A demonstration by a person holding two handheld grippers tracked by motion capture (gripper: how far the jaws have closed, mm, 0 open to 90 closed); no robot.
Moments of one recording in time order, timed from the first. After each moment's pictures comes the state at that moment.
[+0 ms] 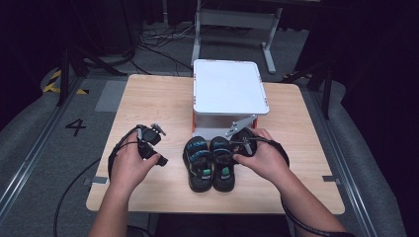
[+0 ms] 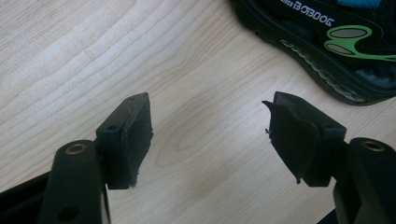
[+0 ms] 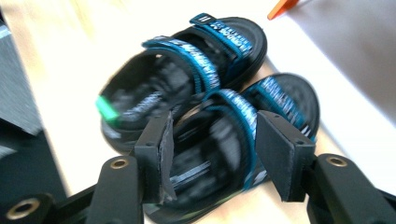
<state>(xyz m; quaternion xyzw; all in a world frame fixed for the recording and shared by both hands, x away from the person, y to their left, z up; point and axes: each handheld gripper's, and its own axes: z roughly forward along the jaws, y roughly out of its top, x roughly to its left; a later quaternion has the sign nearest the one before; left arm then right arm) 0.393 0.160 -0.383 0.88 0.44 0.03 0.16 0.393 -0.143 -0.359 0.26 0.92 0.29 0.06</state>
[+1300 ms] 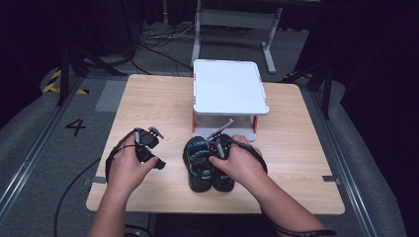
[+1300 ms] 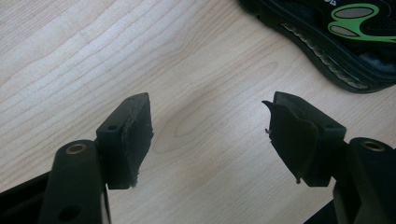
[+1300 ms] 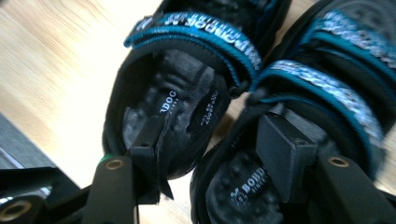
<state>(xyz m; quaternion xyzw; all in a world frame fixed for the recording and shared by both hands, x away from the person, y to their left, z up) 0.385 0.166 -0.386 0.88 0.45 0.03 0.15 0.392 -0.086 -0.392 0.43 0.88 0.18 0.00</state>
